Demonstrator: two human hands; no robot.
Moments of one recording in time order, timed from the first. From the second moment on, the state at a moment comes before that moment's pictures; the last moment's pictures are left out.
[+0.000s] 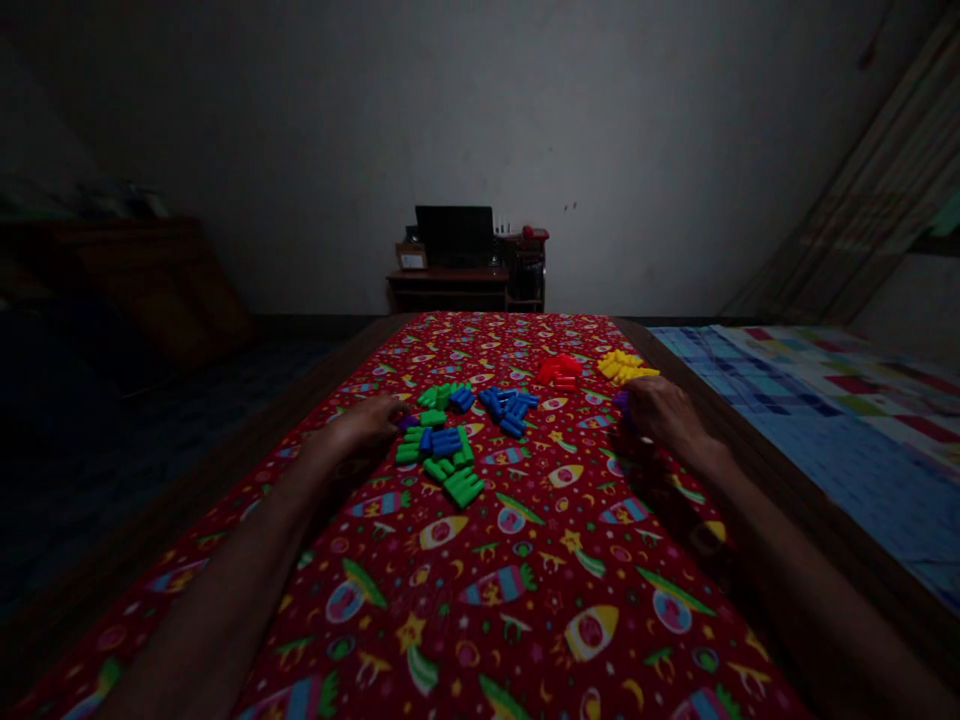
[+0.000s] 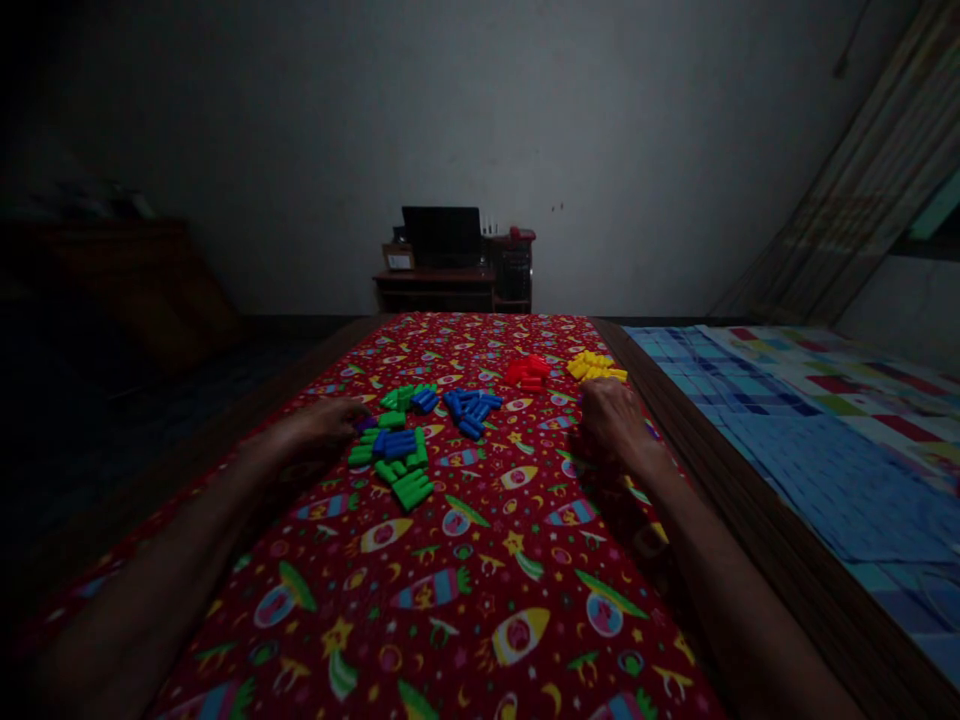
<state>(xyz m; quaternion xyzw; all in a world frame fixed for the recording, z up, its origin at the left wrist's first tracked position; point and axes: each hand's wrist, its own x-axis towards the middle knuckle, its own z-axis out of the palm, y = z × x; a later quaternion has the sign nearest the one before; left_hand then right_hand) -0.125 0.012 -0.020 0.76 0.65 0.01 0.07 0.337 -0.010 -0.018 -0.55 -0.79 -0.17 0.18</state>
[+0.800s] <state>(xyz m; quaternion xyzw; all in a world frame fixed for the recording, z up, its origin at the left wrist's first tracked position) 0.006 -0.036 -0.004 0.81 0.48 0.24 0.25 0.255 -0.039 -0.005 -0.46 -0.87 0.01 0.19</state>
